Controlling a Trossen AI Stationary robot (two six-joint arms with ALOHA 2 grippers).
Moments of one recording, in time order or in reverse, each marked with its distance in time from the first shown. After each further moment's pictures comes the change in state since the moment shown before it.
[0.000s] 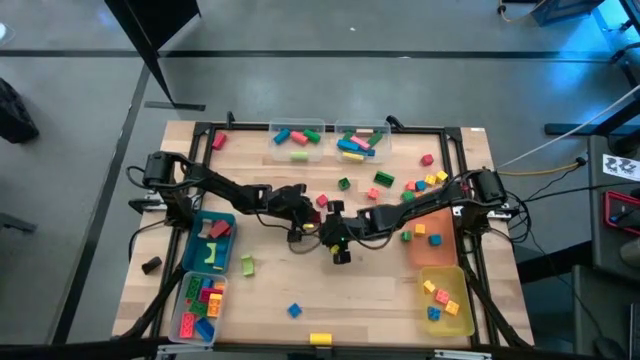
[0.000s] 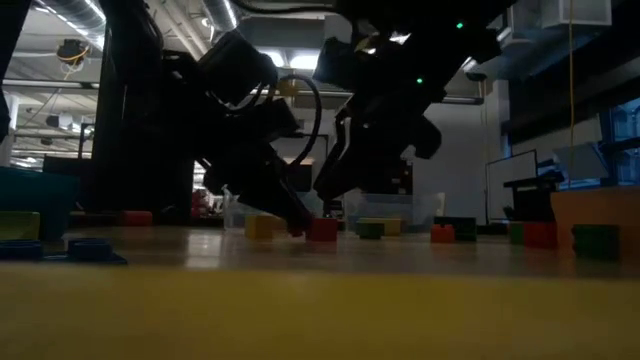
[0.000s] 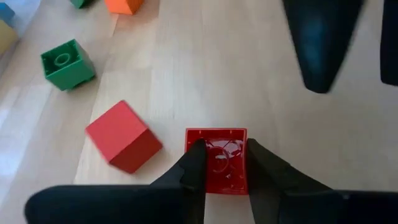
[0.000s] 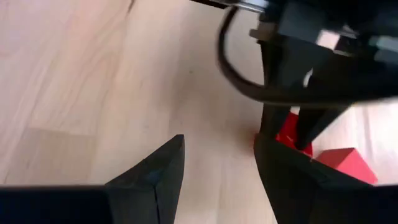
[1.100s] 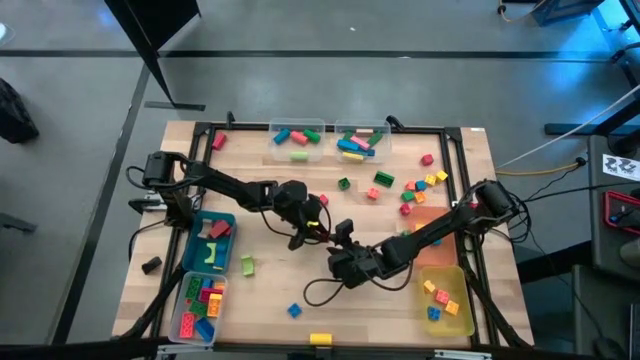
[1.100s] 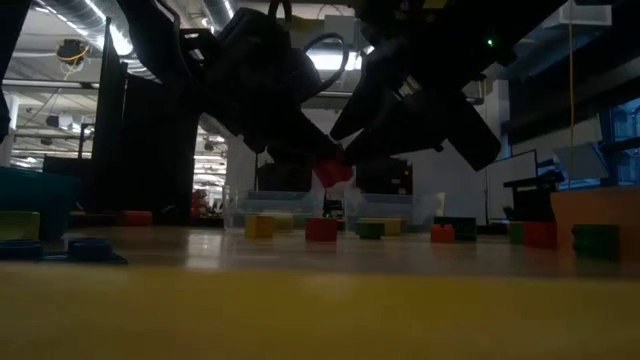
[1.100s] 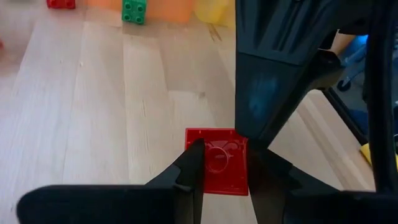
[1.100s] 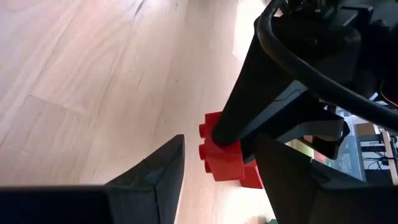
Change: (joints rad) left arm 0.000 -0.002 0.119 0.010 0.450 -0.262; right arm 0.259 -0.002 0.000 -0.003 0.515 -0.181
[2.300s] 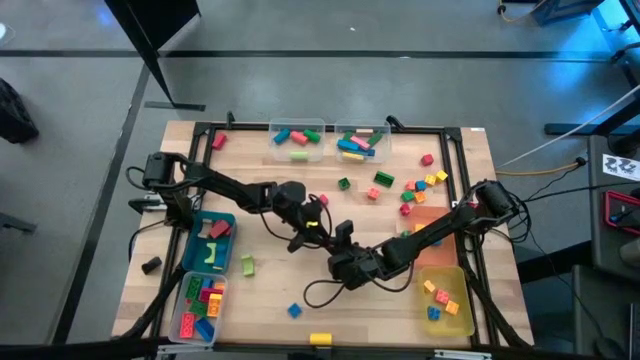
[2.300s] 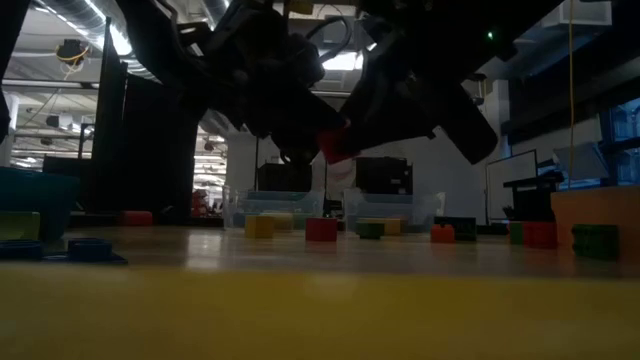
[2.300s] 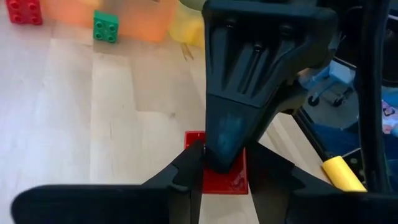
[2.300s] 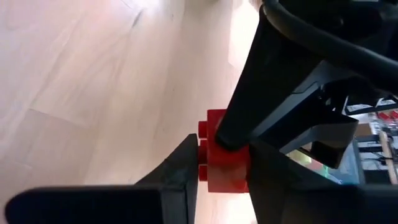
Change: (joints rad) left arm -0.028 0.000 0.001 0.097 0.071 -0.089; right arm 0.000 0.000 0.000 0.036 0.017 0.001
